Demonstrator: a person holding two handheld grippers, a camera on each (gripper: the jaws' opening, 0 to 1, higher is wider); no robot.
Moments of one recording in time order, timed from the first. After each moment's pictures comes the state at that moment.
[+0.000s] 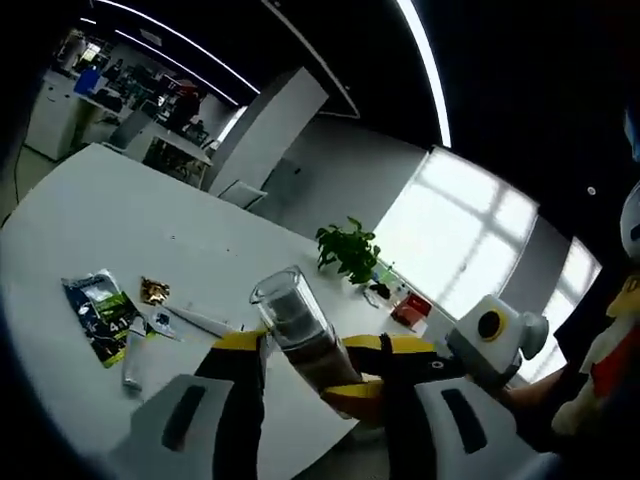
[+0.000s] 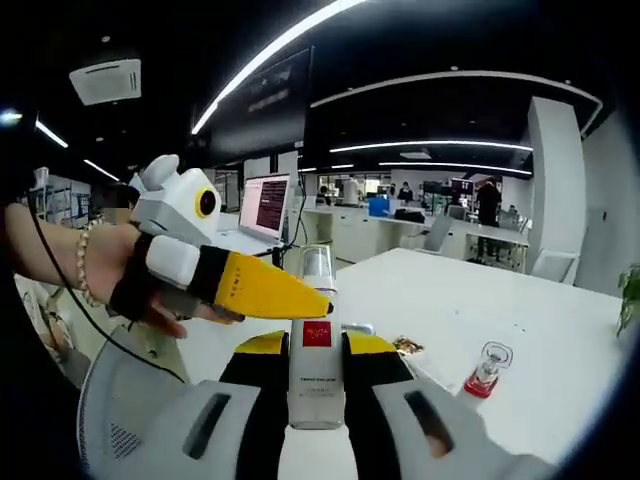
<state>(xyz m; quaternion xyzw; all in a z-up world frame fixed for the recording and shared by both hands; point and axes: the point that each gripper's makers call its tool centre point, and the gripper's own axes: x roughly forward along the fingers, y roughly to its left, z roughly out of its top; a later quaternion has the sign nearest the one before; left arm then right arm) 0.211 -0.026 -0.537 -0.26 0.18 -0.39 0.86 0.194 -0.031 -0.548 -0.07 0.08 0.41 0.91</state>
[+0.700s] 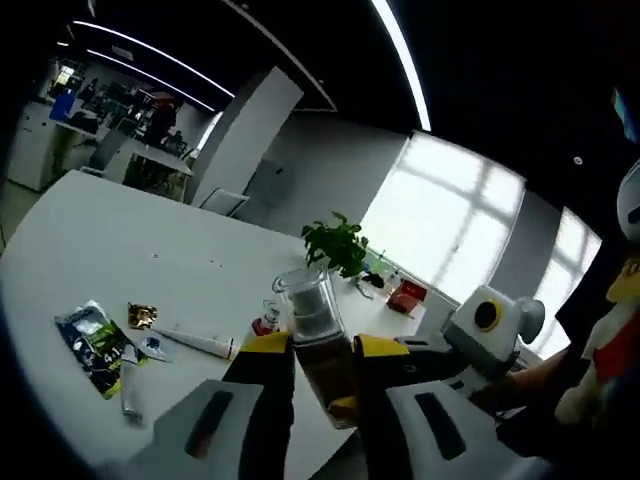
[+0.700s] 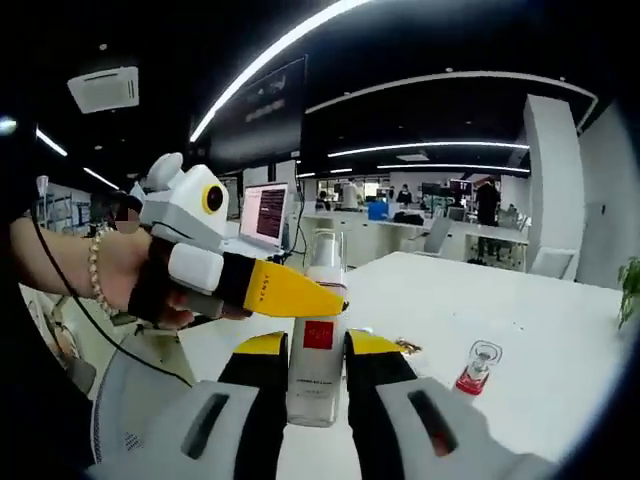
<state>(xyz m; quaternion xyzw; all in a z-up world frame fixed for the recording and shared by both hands) 0.208 -0.049 -0.512 -0.19 0.16 -0.44 0.86 0.190 -0.047 -0.531 -0.02 0.06 0.43 0.90</state>
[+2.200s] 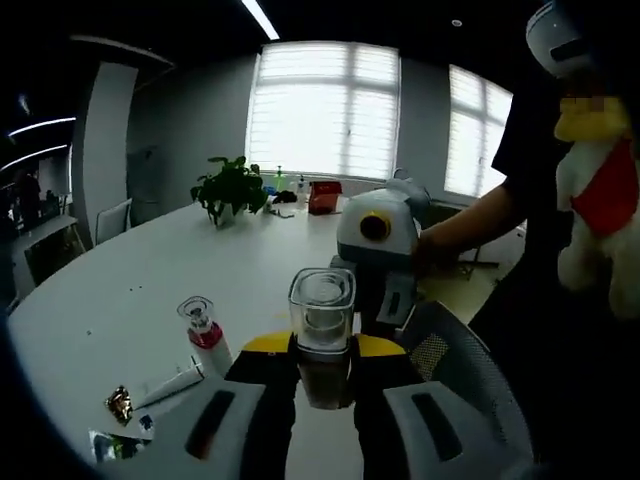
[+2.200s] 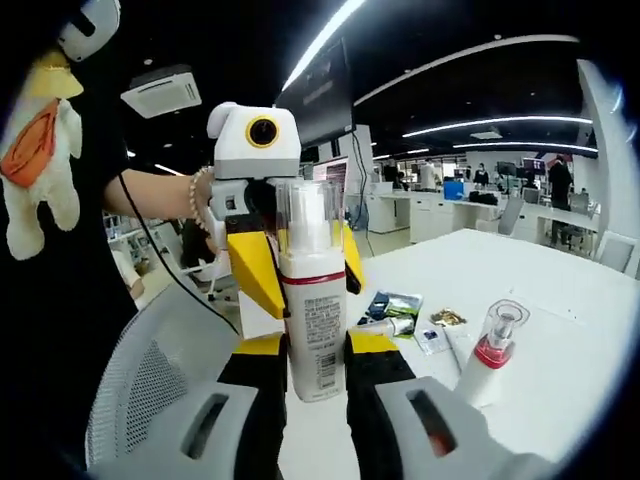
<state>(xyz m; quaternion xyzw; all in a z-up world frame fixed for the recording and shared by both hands) 0.182 -0.121 -0.558 0.09 0.17 -0.64 0.74 0.185 -0.087 -0.600 -0.06 0.12 0.57 0.81</state>
